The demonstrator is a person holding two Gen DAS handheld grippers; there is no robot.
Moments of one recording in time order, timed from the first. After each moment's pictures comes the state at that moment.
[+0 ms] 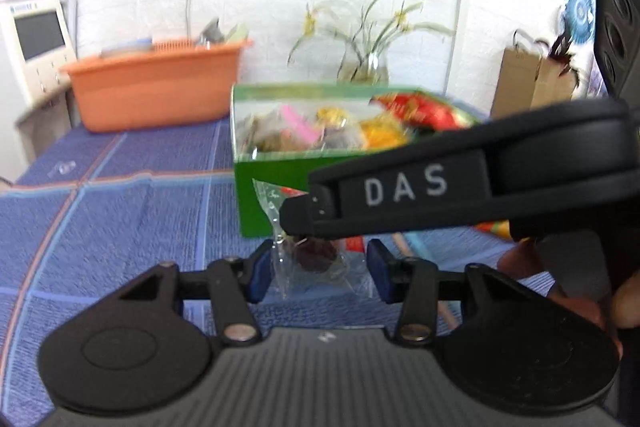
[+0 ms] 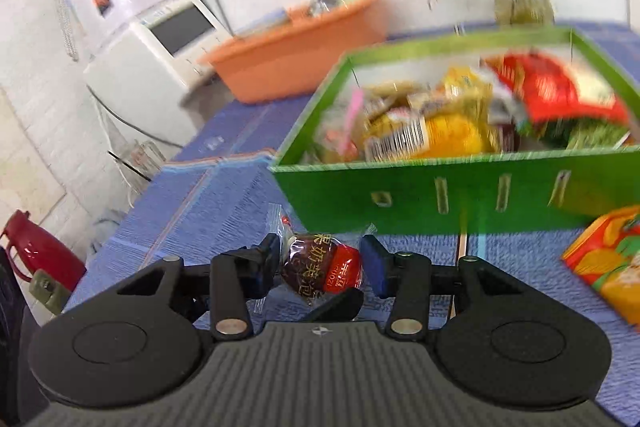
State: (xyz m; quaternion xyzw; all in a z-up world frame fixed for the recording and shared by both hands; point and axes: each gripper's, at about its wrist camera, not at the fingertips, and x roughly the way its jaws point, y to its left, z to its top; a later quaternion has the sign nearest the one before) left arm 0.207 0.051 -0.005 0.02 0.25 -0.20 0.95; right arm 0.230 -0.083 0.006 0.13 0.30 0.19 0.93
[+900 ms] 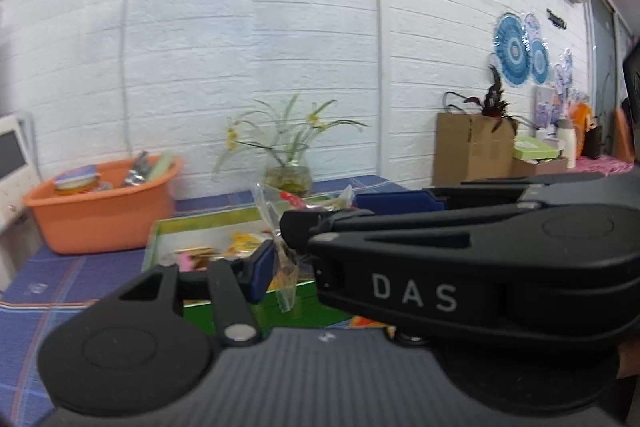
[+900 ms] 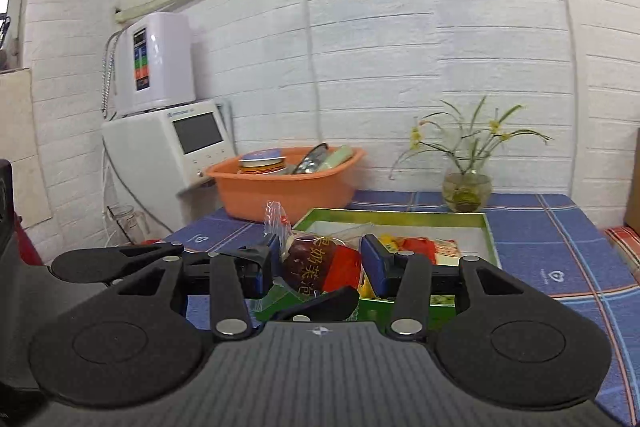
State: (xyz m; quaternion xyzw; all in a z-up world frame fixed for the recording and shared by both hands) left arm 0.169 -0.035 0.070 0.04 0.14 -0.27 0.95; right arm 0.155 -0.161 0.065 0.03 0.12 0.13 0.98
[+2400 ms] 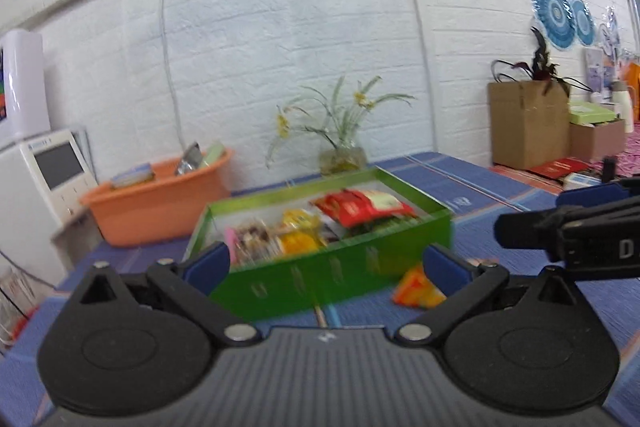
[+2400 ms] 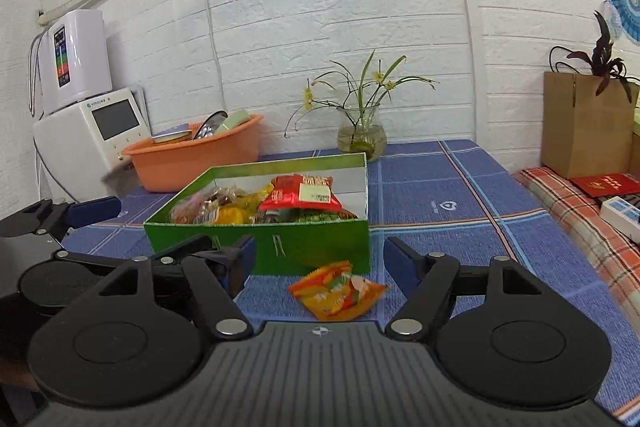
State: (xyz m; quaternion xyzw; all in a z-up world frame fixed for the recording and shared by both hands) left arm 0.134 -0.050 0.038 0.11 0.13 -0.16 0.97; right arm 0.100 -0.226 0.022 0.06 0.17 0.03 0.98
